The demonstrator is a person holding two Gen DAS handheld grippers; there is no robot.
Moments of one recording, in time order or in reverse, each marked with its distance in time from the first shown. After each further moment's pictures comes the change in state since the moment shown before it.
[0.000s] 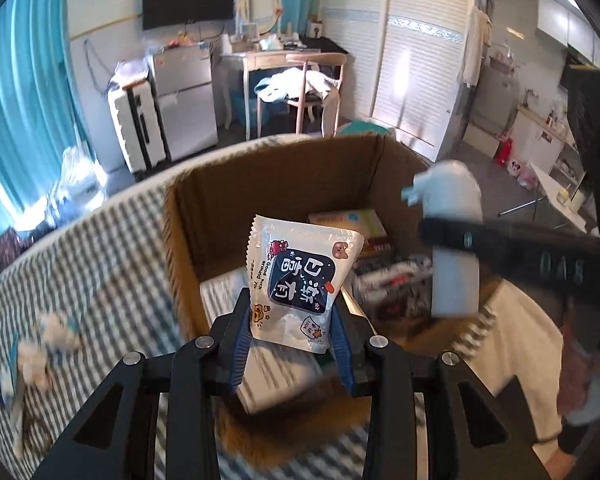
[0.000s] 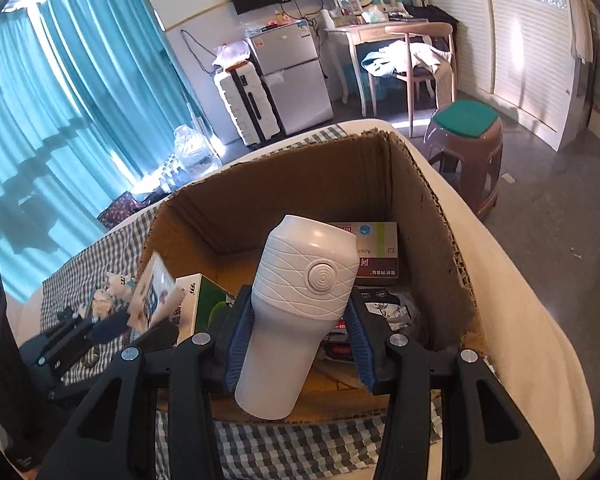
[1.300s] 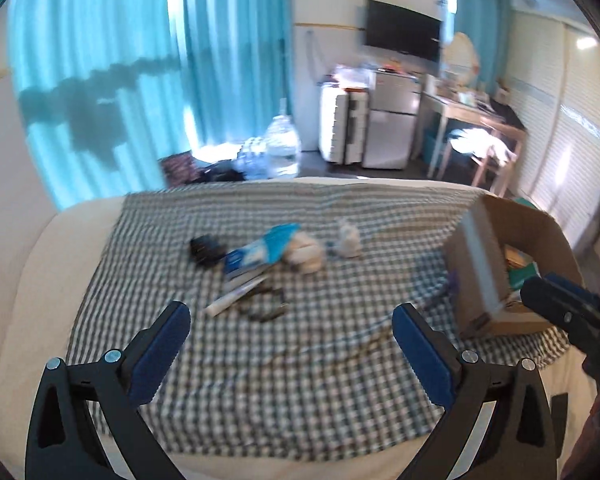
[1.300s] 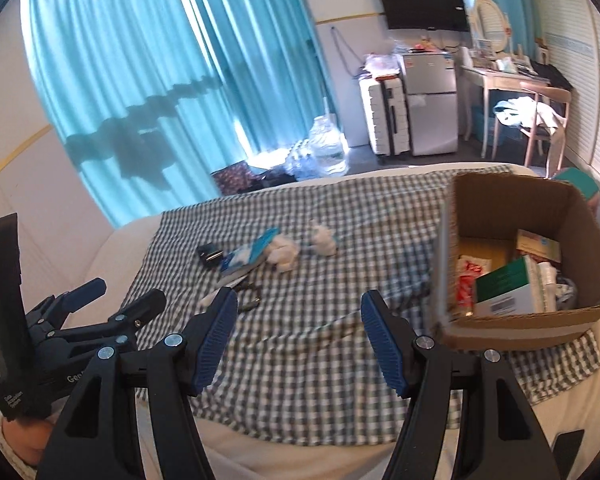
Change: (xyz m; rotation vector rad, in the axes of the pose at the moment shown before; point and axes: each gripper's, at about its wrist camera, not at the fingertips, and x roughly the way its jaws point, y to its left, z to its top) left arm -0.269 0.175 -0.161 -0.484 -0.064 0.516; right arm -0.101 0.266 -0.123 -0.309 -0.041 0.287
